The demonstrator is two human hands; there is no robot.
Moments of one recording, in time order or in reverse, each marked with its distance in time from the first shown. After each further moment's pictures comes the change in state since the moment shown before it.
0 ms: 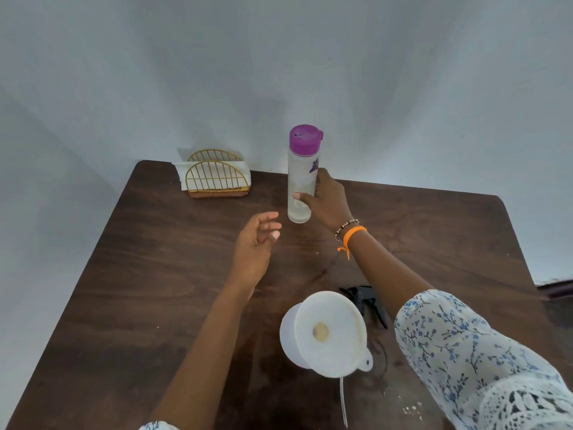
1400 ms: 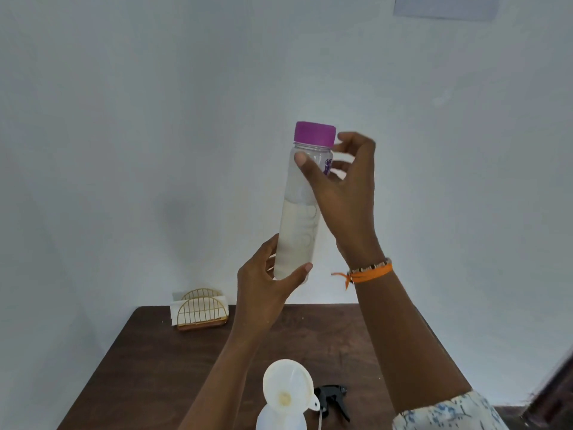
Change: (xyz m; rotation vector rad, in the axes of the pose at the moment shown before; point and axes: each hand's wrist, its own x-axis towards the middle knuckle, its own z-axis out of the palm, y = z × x) left_hand -0.144 0.190 0.001 0.040 0.119 0.690; right_hand -0.185 -0.269 -0.201 0.408 0.692 -0.587
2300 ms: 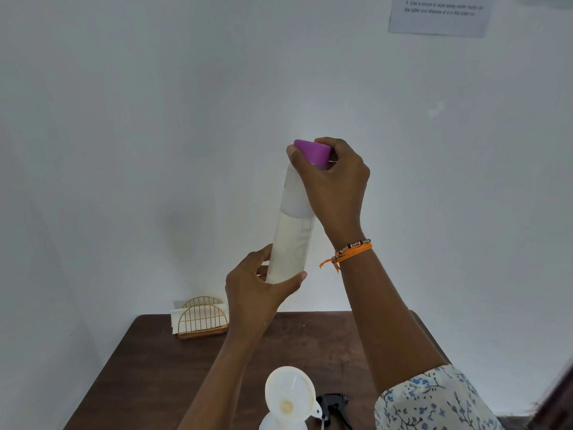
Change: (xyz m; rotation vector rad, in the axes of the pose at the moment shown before) left_hand 0.003 -0.007 -0.008 0.099 0.128 0.011; right_hand 0.019 -0.005 0.020 -0.184 0.145 -0.101
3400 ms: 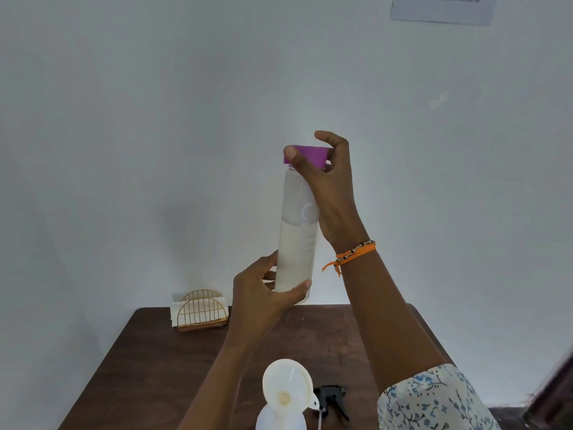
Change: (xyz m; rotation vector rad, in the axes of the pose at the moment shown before) left_hand -0.011 -0.010 0.004 0.013 -0.134 -0.002; right_hand -0.004 0.014 -0.003 0.415 -0.303 0.277
